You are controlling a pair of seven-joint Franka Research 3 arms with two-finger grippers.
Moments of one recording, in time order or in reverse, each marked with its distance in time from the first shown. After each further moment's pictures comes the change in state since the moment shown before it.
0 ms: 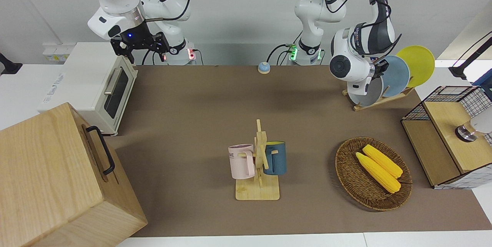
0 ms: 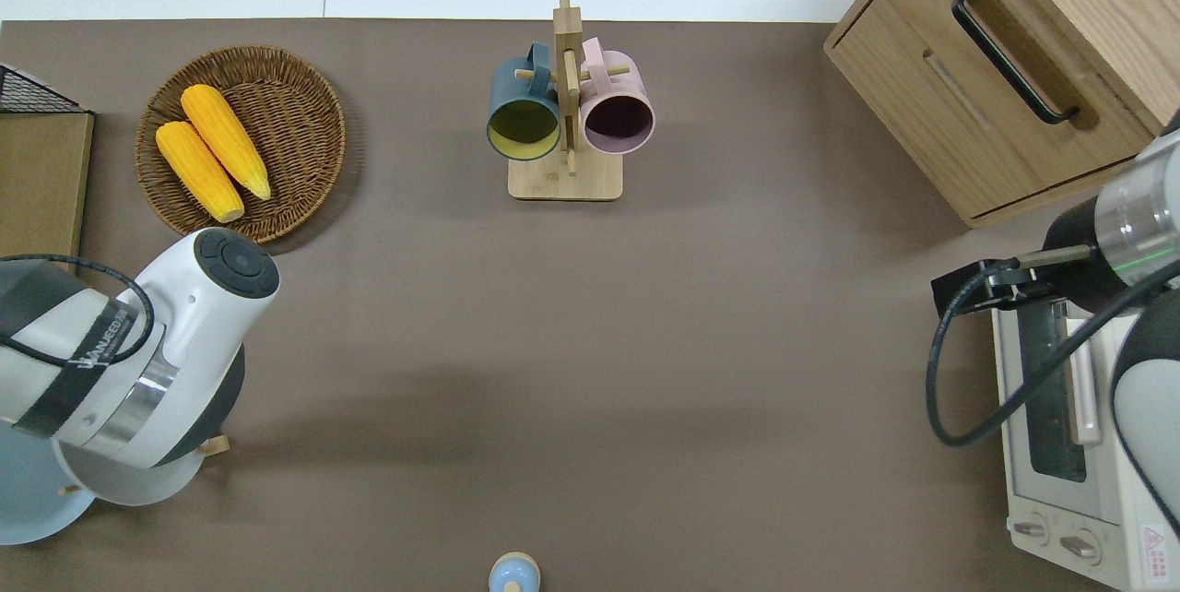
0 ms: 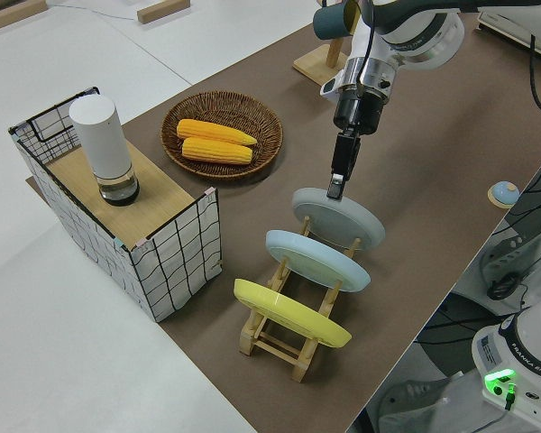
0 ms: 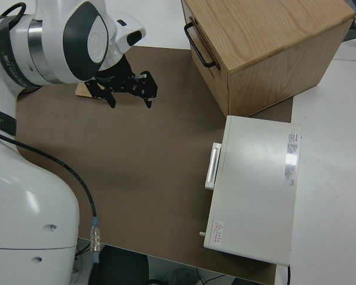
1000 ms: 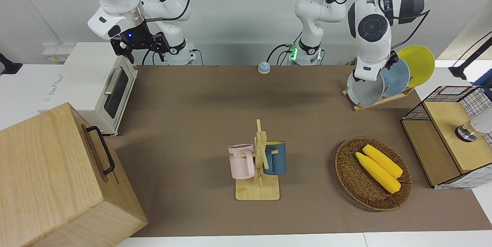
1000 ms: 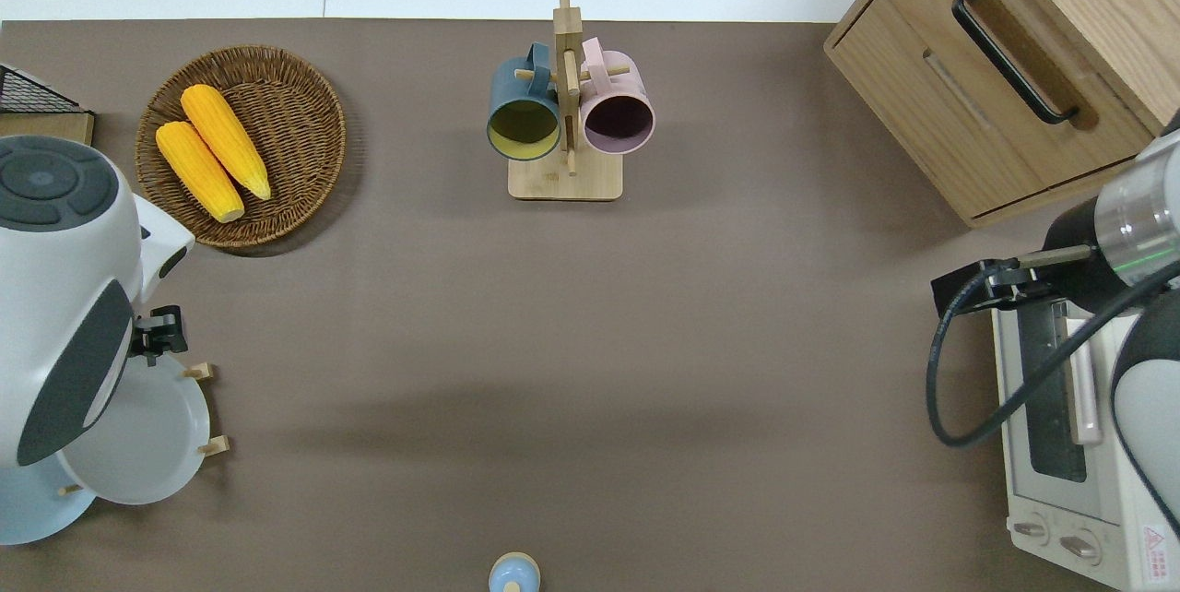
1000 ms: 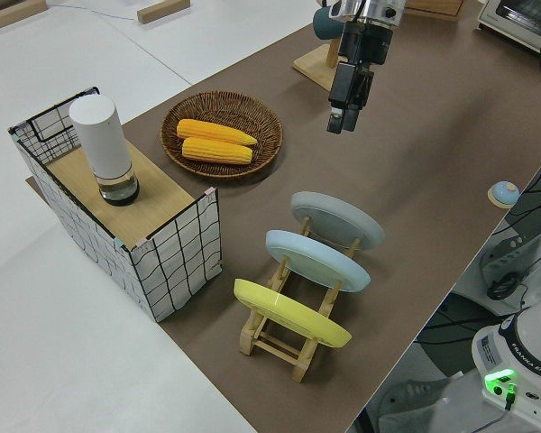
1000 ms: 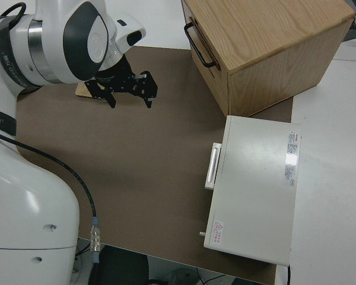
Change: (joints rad) left arm 0.005 -0.035 0.014 0.268 -0.335 0.017 0.263; right arm 0.000 0.000 0.000 0.000 0.000 0.000 0.000
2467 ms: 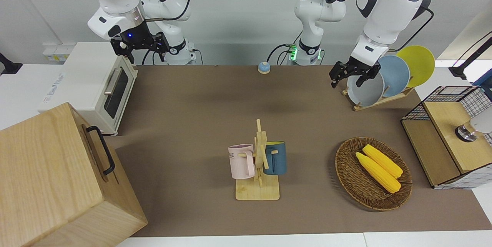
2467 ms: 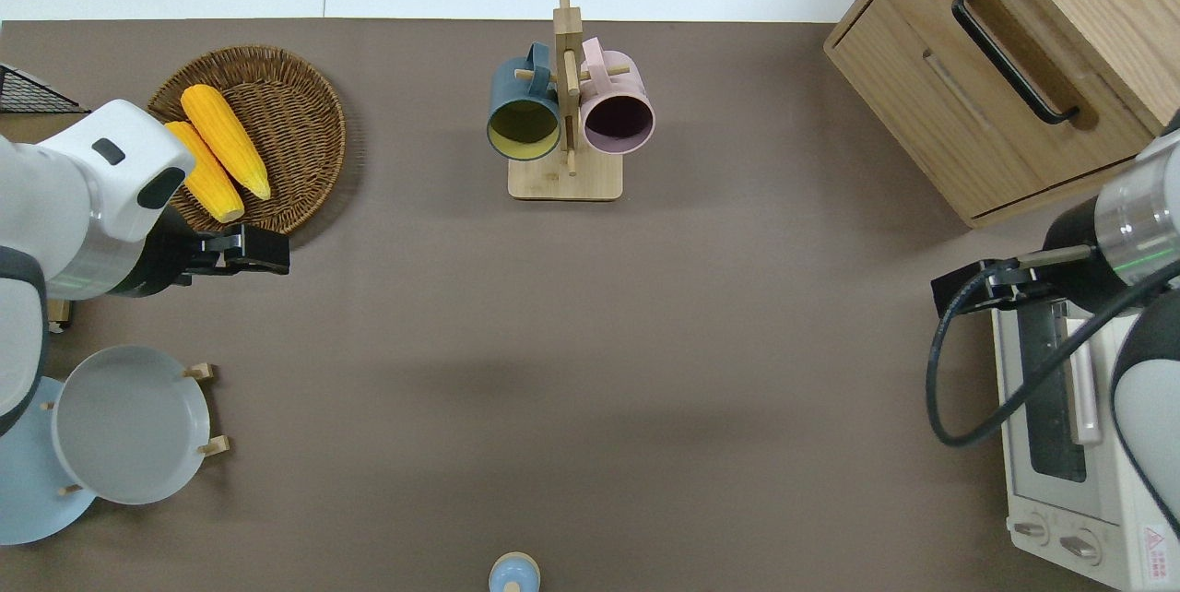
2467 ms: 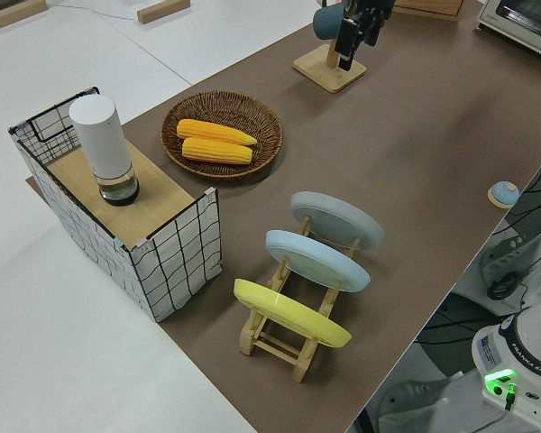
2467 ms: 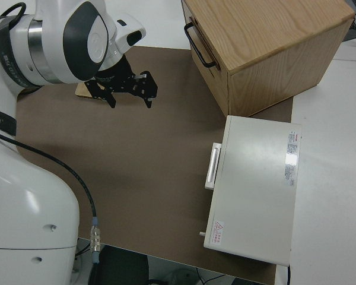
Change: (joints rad) left arm 0.063 0.004 -0.051 0.124 -0.554 0.243 0.202; right arm 0.000 0.000 0.000 0.000 0.000 0.000 0.000
